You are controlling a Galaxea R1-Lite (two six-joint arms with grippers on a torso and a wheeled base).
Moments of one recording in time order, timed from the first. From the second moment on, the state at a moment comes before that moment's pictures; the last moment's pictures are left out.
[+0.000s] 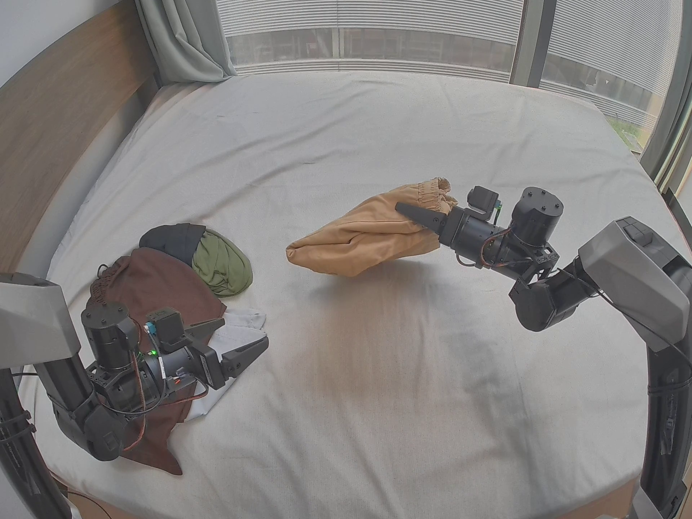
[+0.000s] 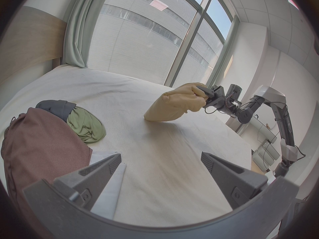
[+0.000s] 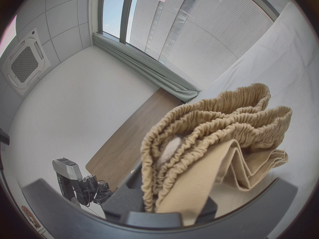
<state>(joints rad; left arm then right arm) -0.22 2.05 -0.29 -1.55 -0.42 -0.12 0.33 2.36 -1.34 -1.26 0.72 0.74</state>
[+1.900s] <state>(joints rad) -0.23 2.07 -0.29 -1.55 -0.42 -0.12 0.32 2.61 -1.12 -1.46 0.64 0.68</state>
